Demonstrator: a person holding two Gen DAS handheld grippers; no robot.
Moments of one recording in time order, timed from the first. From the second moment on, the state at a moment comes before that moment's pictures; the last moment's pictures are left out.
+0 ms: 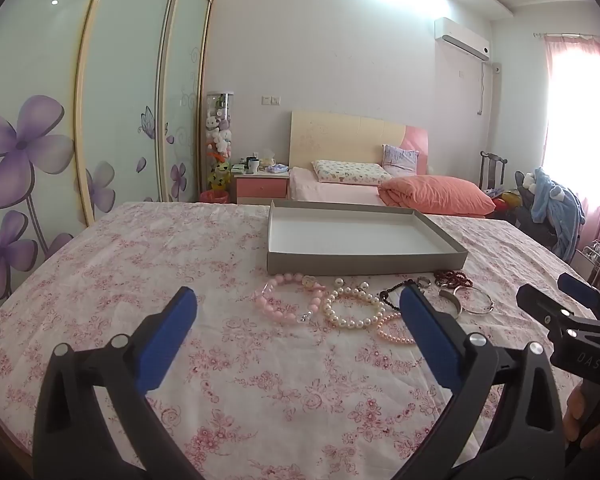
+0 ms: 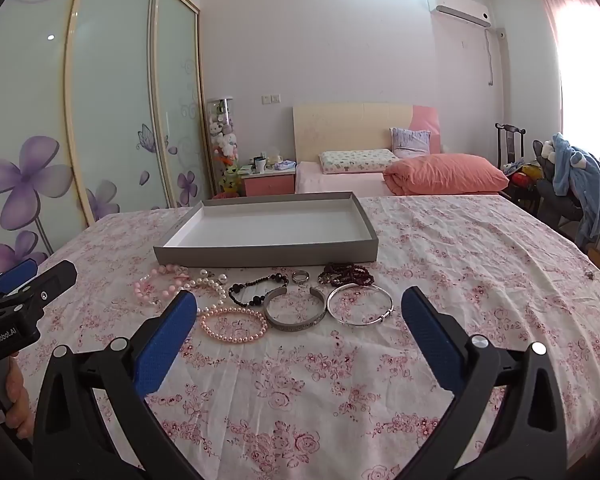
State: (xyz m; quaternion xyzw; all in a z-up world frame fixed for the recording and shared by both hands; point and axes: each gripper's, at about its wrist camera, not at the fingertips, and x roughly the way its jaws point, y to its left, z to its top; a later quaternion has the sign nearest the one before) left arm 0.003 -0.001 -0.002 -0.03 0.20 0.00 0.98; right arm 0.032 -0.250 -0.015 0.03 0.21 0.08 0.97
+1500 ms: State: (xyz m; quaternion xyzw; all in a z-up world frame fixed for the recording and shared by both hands) left arm 0.015 0.001 -0.023 -0.04 0.24 0.01 0.97; right arm 0.047 -0.262 -0.030 0.04 0.25 0.06 0.97
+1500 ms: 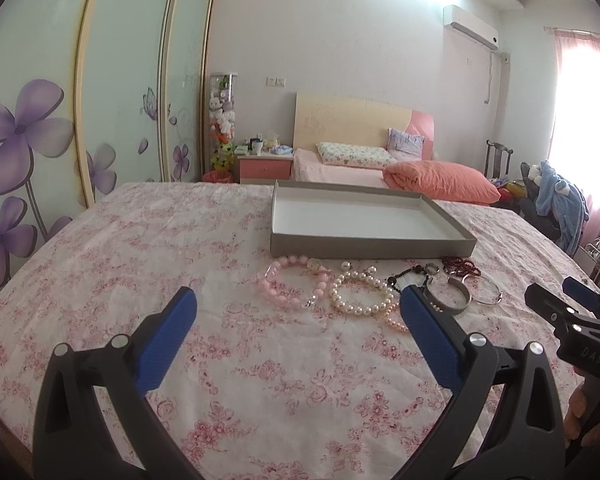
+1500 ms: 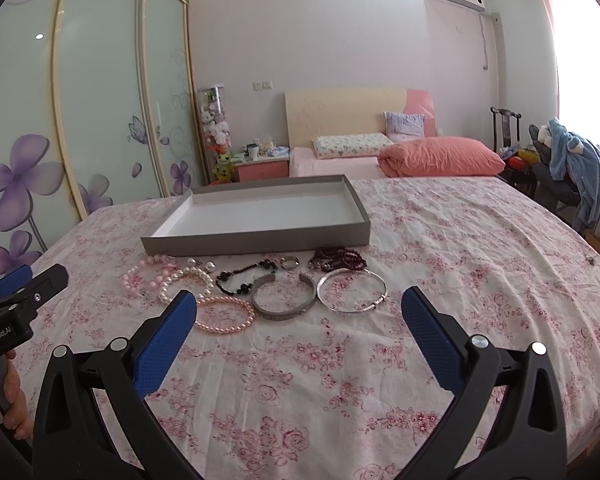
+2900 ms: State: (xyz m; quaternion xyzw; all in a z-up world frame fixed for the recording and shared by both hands) left arm 0.162 0.042 -0.071 -0.04 0.47 0.01 0.88; right arm 0.166 -0.284 -0.076 -0.01 0.44 0.05 0.90
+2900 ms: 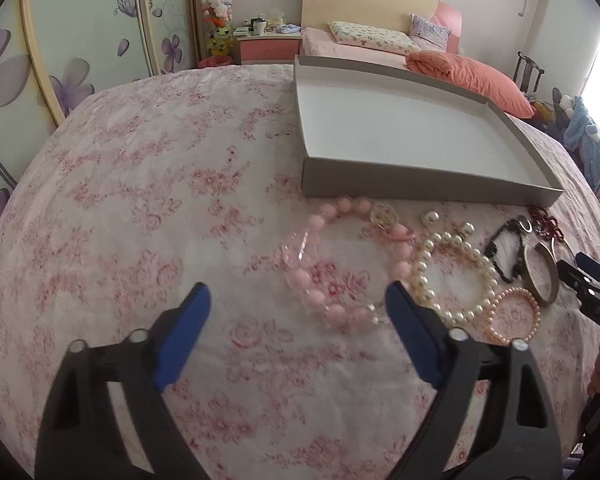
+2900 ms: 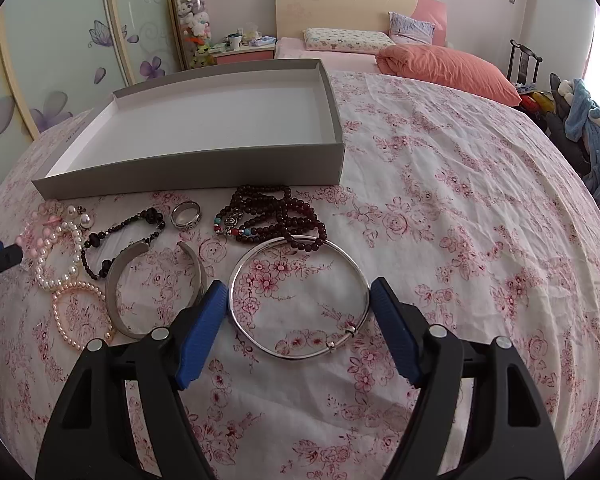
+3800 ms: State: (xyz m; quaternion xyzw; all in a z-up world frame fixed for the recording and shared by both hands) left arm 0.170 0.031 -0.072 0.00 0.46 -0.01 0.89; right arm 0.159 -0.285 -0.074 -0.01 0.44 0.06 0.89
